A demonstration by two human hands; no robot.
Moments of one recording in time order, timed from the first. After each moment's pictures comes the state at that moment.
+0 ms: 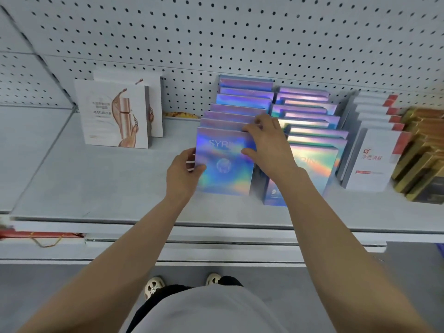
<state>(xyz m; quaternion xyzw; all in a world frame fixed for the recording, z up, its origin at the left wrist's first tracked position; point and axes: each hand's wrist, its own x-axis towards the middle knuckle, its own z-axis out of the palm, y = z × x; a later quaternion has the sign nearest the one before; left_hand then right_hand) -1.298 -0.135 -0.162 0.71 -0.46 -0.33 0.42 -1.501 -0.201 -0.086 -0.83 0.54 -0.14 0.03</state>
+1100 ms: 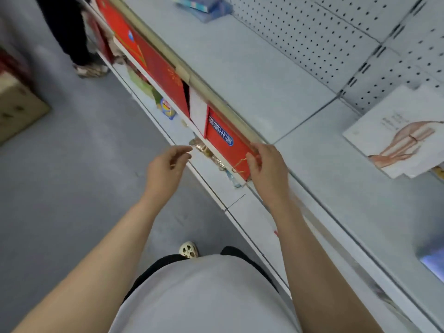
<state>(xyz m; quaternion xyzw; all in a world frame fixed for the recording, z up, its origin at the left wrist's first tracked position) -0.929 0.248 -0.177 0.82 -0.15 -0.14 0.53 -1.052 0.041 -0.170 -0.91 0.25 -0.17 0.29</state>
